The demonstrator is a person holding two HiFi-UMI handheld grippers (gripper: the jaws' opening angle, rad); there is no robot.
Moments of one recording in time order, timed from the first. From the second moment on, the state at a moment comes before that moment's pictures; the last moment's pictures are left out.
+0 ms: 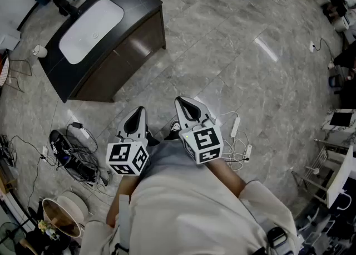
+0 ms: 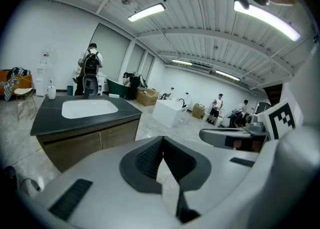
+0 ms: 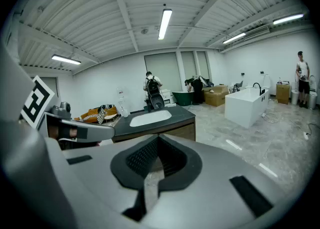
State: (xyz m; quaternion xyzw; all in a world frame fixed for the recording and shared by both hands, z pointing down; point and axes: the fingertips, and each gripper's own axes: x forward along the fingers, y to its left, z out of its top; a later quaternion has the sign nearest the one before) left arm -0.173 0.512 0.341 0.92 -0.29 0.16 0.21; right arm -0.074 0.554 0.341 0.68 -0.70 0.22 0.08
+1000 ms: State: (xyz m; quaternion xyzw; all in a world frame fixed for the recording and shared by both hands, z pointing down) left arm -0.167 0.490 0.357 0.89 -0.37 0.15 0.23; right arm -0.036 0.551 0.375 0.60 -0.73 0.30 0.08
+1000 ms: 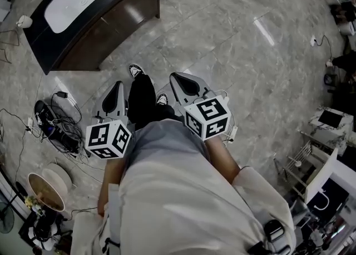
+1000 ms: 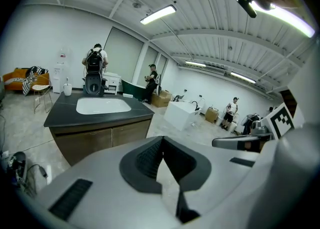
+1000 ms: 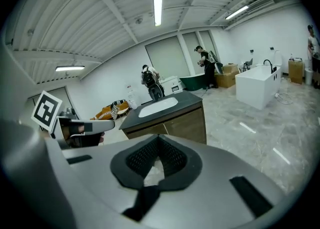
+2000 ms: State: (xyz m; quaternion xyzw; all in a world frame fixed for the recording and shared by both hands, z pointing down) left arm -0.137 0.319 0.354 0.88 -0.38 0.11 0.25; right arm 0.018 0.385 0.391 0.63 -0.69 0.33 0.12
